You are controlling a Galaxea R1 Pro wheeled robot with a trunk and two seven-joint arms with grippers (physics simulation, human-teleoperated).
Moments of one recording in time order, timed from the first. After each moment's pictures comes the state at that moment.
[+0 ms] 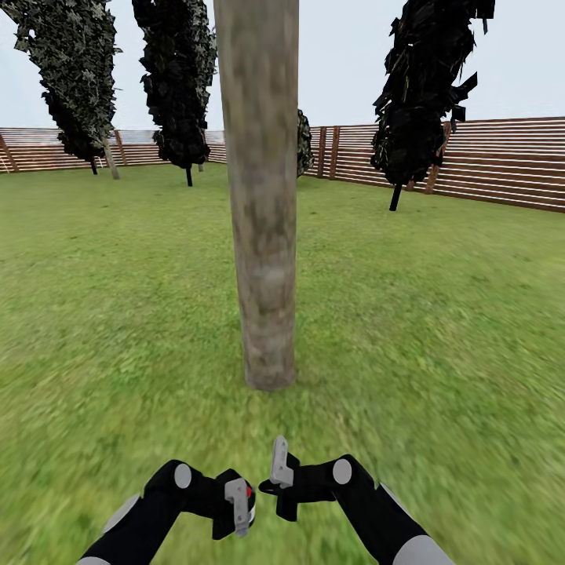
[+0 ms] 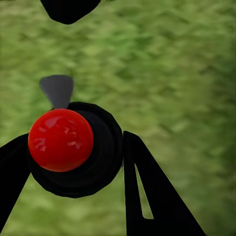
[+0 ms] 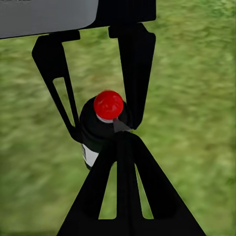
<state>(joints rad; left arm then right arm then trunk) -0.42 0.03 -0.23 -0.90 -0.75 0.02 -1.03 -0.50 0.12 0.33 -0.77 0.60 -0.16 0.87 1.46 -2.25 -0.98</state>
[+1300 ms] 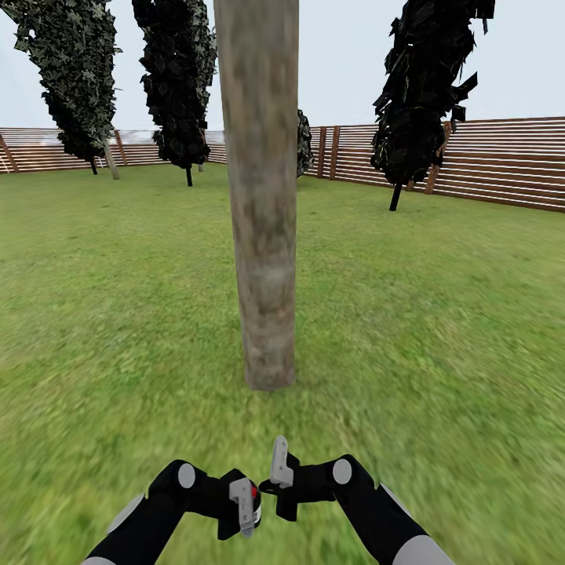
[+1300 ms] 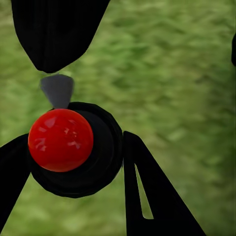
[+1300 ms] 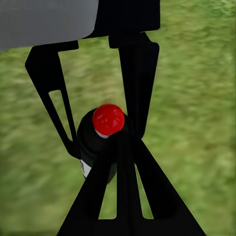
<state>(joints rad) -0.42 0.01 -0.23 -0.90 -0.74 0.02 -1.03 -0.50 0.12 0.33 -0.77 0.60 -0.16 0.87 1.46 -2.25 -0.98</state>
